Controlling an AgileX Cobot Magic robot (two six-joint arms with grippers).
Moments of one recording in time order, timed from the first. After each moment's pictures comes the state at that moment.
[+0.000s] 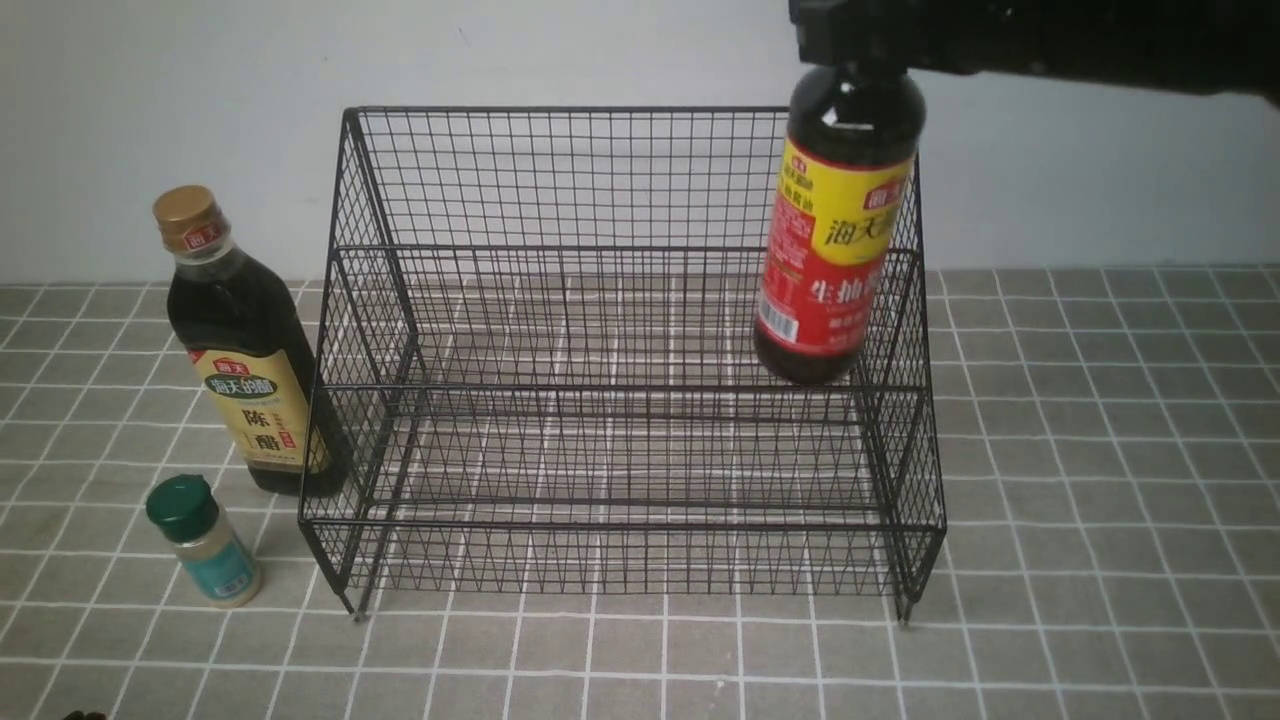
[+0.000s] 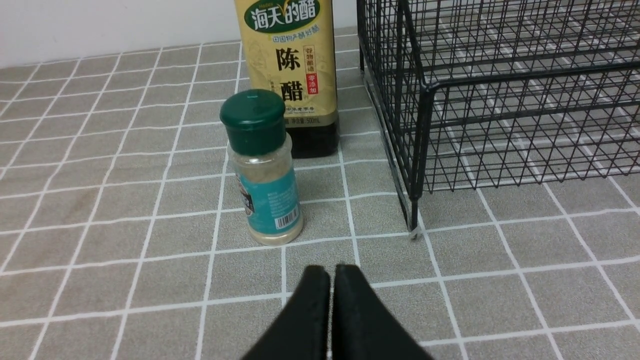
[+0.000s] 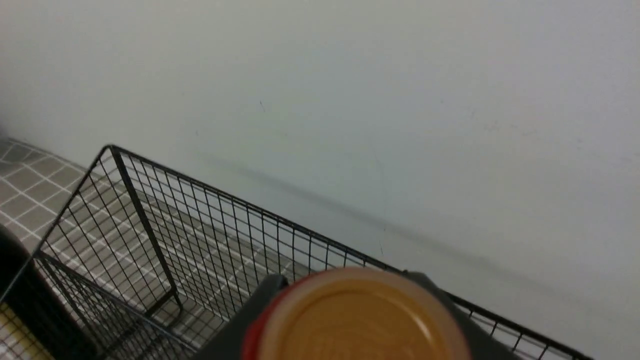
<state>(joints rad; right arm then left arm) 0.48 1.50 -1.41 0.19 0.39 -0.15 -0.07 0.00 0.03 -0.06 0.36 0.12</state>
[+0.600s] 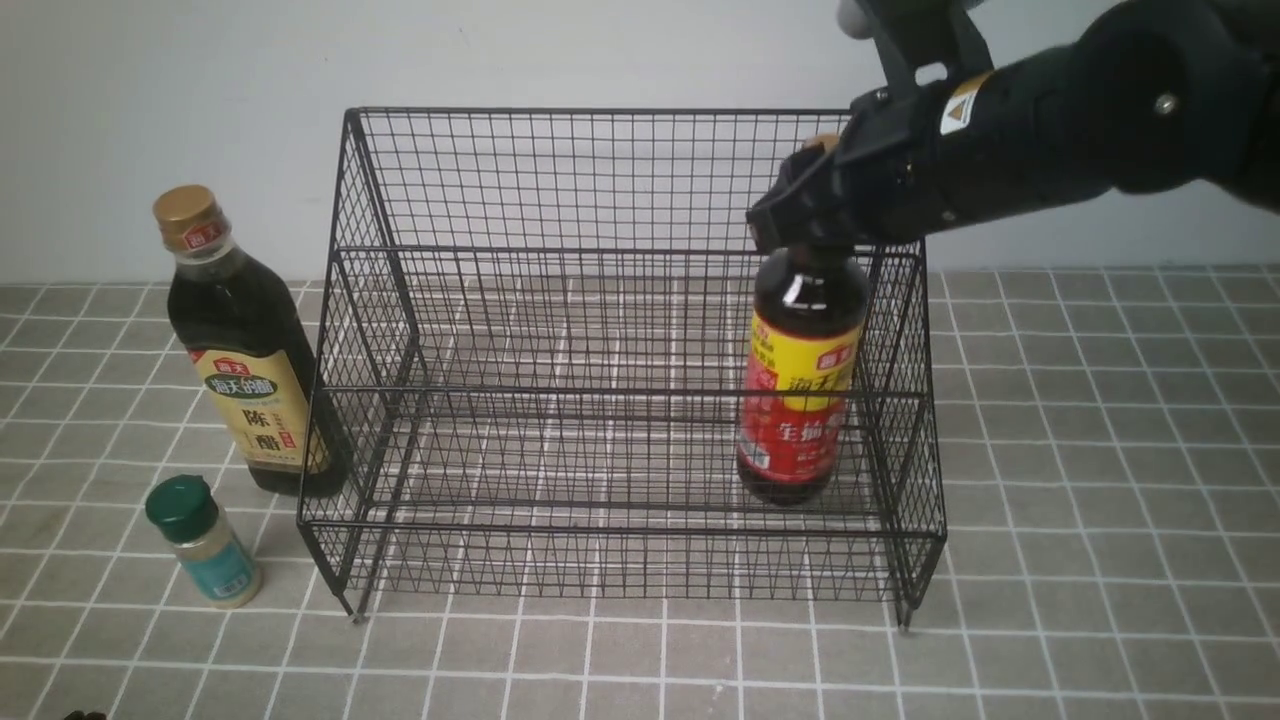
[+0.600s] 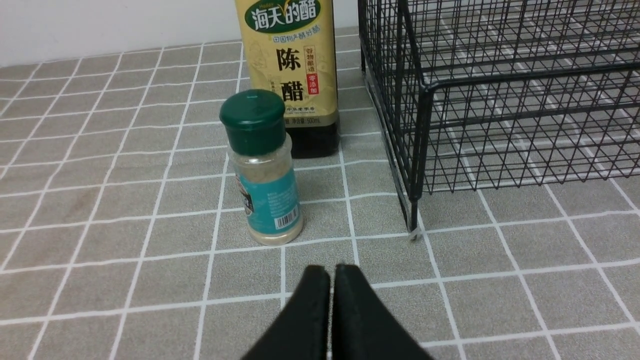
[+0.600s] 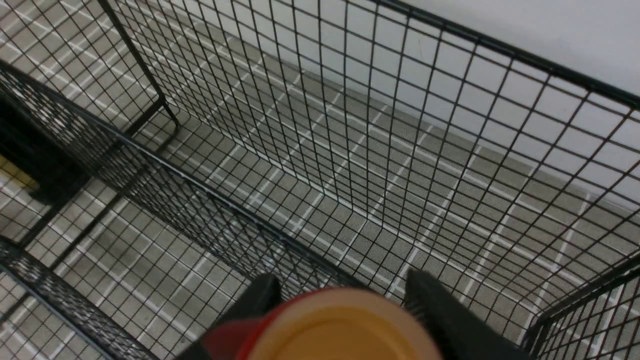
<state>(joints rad) 0.48 1.65 -1.42 0.21 0.61 -0.15 -0.07 0.00 0.03 -0.06 0.36 0.12</state>
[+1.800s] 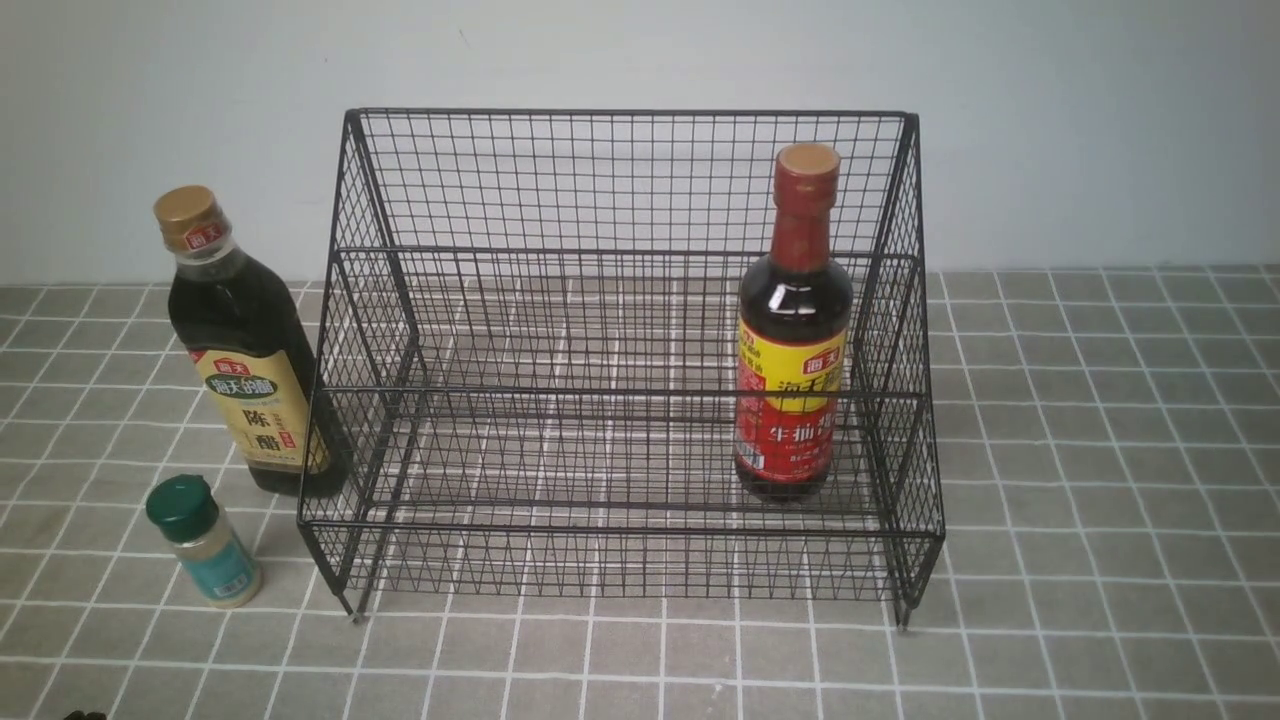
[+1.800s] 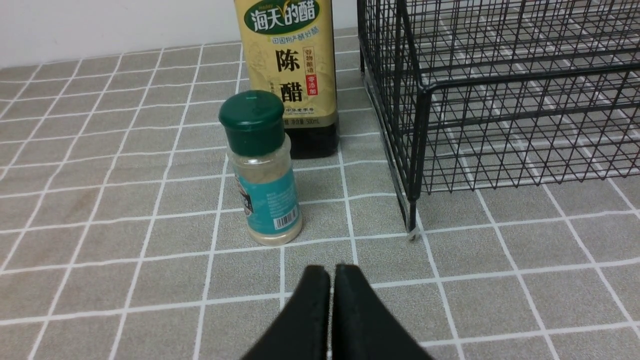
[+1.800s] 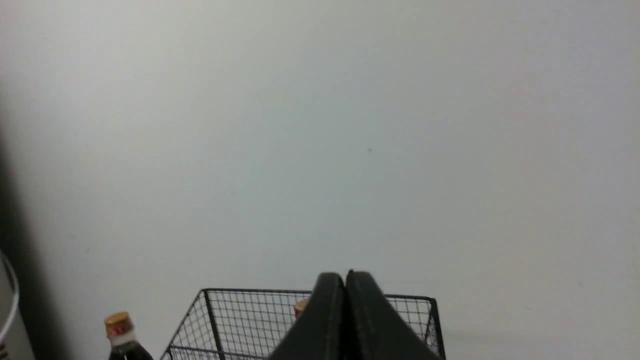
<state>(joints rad) 0.48 0.12 -0.57 -0.23 0.36 0.43 -0.07 0.00 0.03 -0.06 0.36 0.12</state>
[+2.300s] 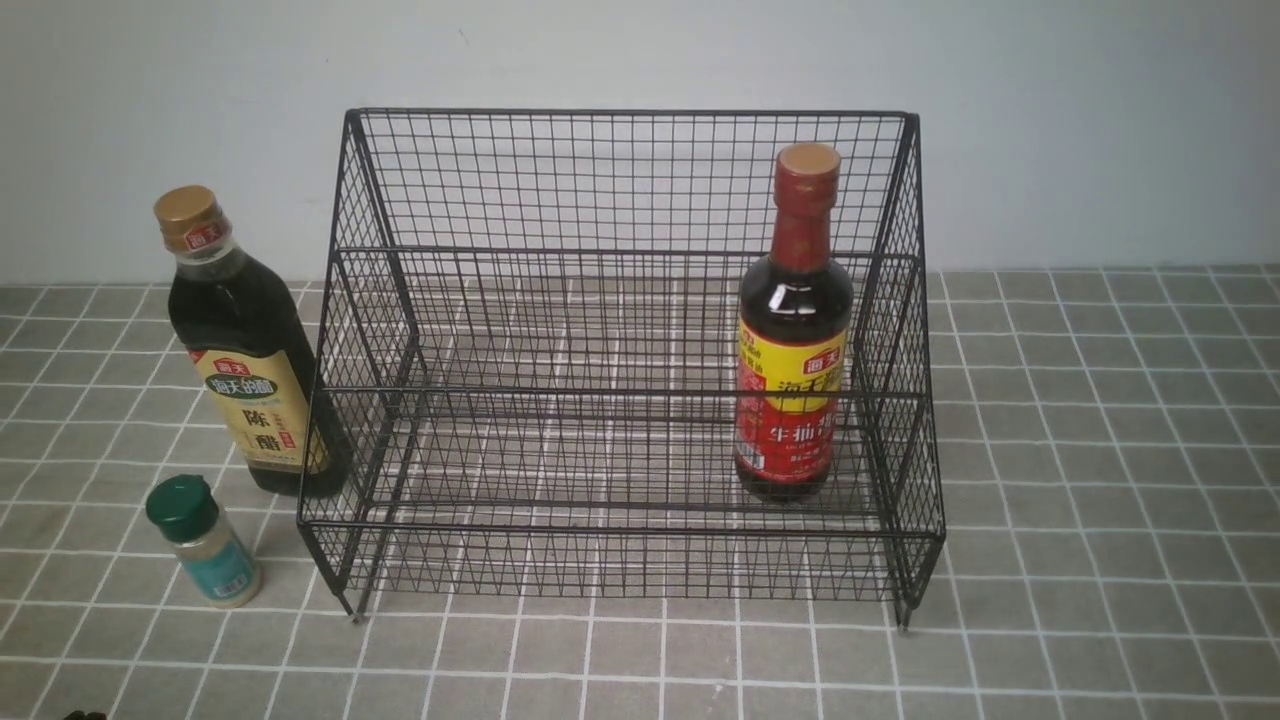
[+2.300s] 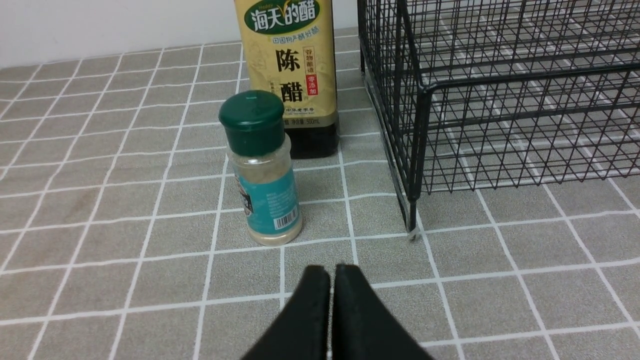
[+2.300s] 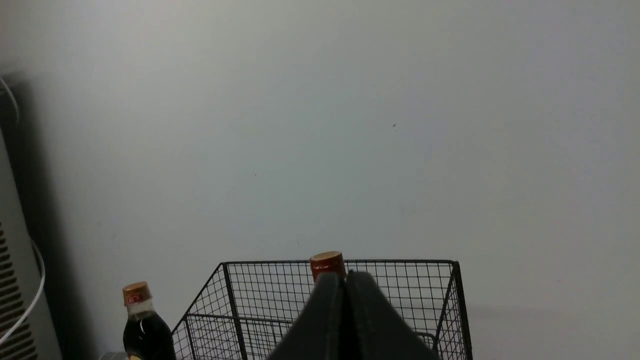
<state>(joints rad) 0.48 -0.01 -0.33 -0.21 0.23 0.42 -0.07 0.00 0.03 -0.06 0.36 0.12</state>
